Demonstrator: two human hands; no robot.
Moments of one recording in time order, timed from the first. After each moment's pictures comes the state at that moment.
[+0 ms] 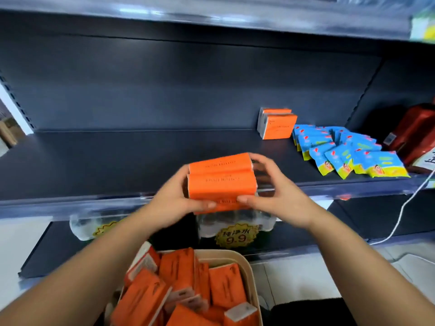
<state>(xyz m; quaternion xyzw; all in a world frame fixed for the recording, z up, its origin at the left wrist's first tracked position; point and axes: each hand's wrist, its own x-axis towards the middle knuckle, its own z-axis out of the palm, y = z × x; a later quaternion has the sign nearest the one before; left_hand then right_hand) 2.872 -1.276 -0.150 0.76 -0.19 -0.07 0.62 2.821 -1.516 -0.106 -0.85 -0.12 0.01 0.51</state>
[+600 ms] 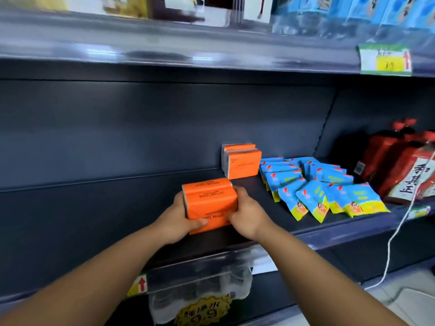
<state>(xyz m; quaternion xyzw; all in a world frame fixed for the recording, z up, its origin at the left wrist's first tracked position) 3.019 -1.400 -0.175 0.86 -0.17 -0.12 0.46 2.957 -1.585 -0.141 -0.92 0.08 -0.02 0.38</state>
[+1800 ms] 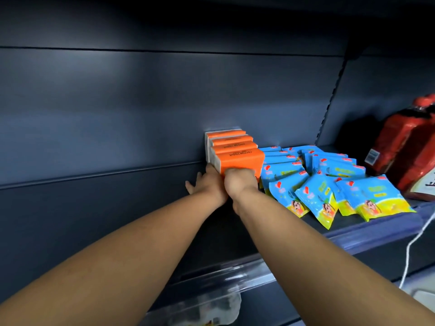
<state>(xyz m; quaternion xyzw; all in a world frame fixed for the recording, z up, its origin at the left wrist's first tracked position) 3.106 -1.569 -0.181 0.95 -0.06 -0.08 0.31 3.079 -1.624 -0.167 -0.70 0.31 -0.11 0.64</state>
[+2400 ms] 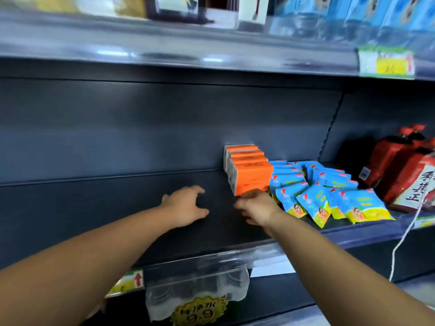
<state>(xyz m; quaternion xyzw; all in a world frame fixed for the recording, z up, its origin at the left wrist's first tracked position) 3.032 -1.427 -0.143 0.96 -0.18 -0.05 0.19 2.979 -1.620 -0.144 -0.82 0.18 0.01 0.54</state>
